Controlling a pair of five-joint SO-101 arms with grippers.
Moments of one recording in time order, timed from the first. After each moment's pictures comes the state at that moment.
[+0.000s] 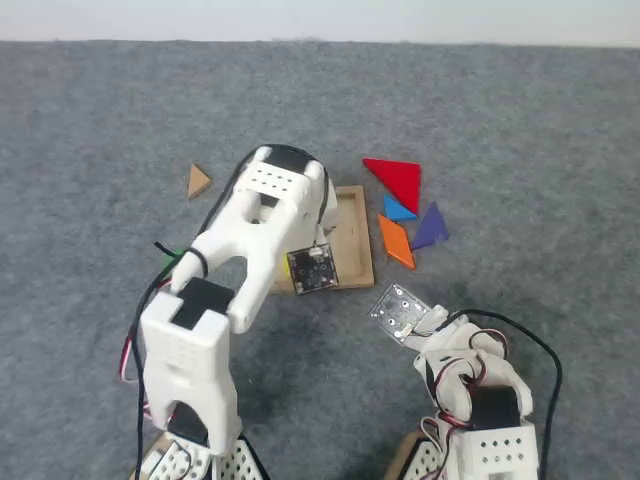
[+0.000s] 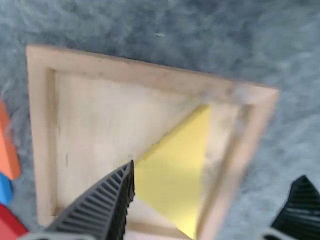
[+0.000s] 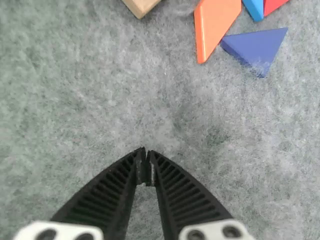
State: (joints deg) left arm 13.1 24.9 -1.6 76.9 -139.6; right arm -9.6 -102.7 95.7 70.8 47.3
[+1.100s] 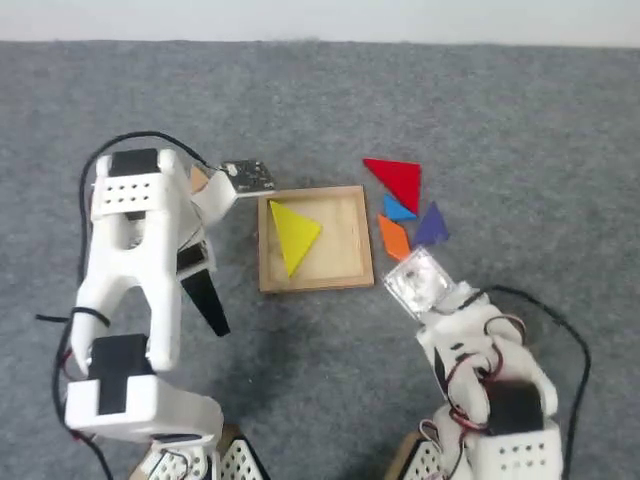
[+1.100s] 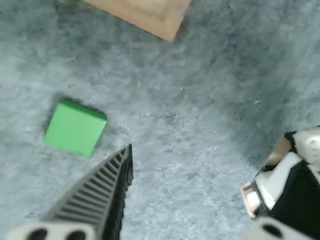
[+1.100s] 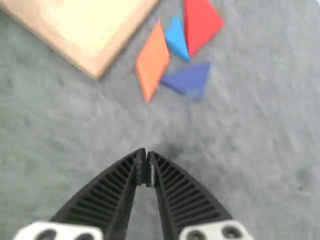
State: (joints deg) left arm -12.0 2.2 13.5 97.7 -59.7; right arm -13.0 -83.8 68.7 72.0 34.2
